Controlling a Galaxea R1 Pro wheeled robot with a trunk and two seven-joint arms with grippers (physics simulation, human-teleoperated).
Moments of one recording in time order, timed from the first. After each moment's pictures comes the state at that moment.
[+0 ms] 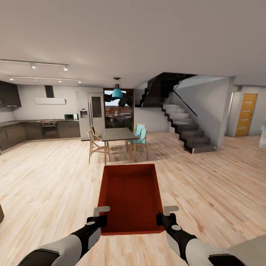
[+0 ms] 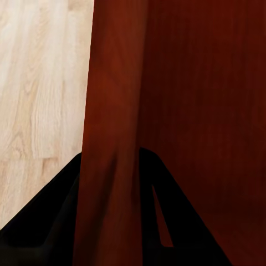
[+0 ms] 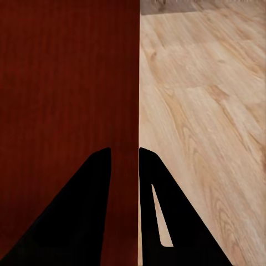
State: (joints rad) left arm -0.74 -0.11 -0.10 -0.04 0.18 -0.09 0.21; right arm -0.71 0.11 0.02 -0.04 0.04 -0.25 -0.09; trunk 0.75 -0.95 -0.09
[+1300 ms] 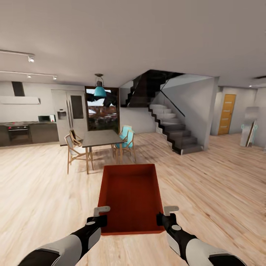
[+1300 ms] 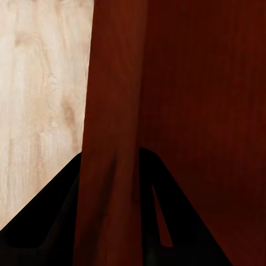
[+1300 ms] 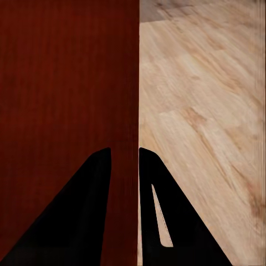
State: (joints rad) left arm -0.74 -0.12 -0.10 -0.04 0.17 -0.09 0.21; right arm -0.71 0.11 0.03 -0.04 0.04 -0.25 -0.09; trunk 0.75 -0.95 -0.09
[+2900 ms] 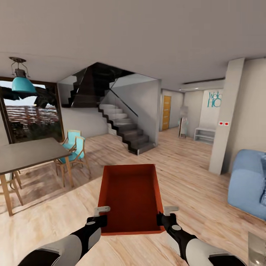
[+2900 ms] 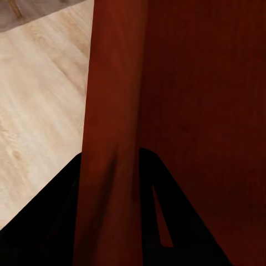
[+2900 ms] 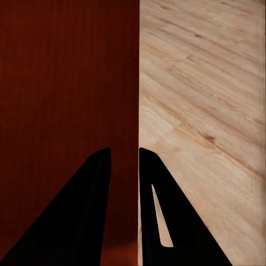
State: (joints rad) left arm -0.74 -0.12 -0.10 -0.04 0.17 -0.08 0.21; right arm -0.71 0.11 0.03 -0.04 0.03 -0.25 -0.09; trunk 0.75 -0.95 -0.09
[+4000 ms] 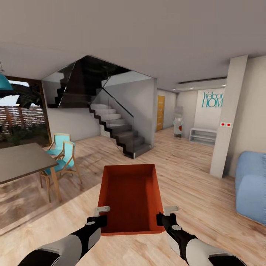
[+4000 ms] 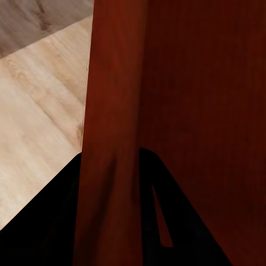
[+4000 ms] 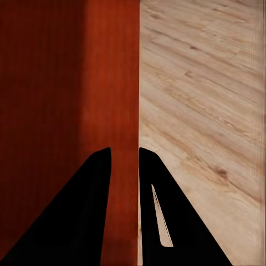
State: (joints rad) left arm -0.74 -0.12 -0.10 -0.04 0.17 -0.08 0.21; right arm -0.71 0.11 0.03 -0.04 0.04 -0.25 -0.09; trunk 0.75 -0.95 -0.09
